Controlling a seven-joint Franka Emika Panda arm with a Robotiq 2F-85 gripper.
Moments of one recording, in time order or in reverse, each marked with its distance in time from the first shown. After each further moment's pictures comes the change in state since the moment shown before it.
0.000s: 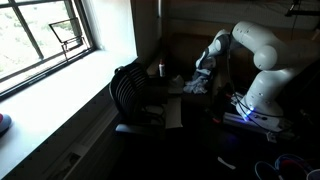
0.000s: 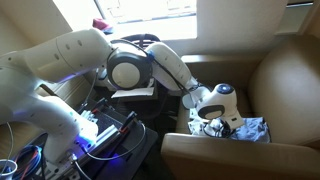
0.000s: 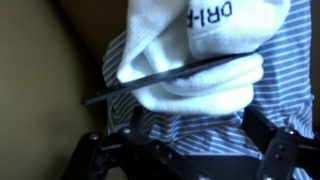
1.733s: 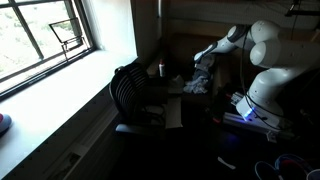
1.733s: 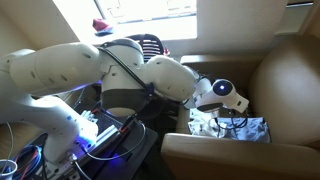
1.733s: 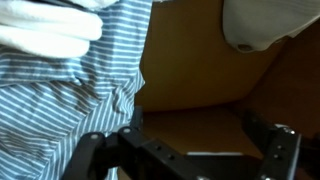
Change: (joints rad) arm -0.378 -0.014 0.603 -0.040 -0.344 0.238 -0.608
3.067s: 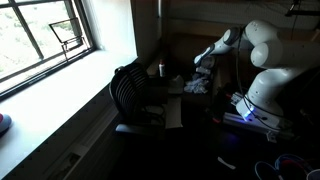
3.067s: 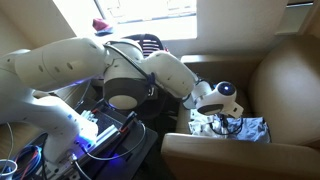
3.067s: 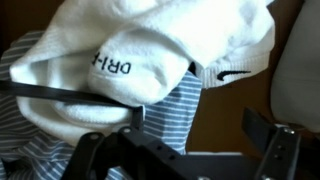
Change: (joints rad) arm 0.107 -0.002 -0.167 0.035 0.062 -0.263 0.056
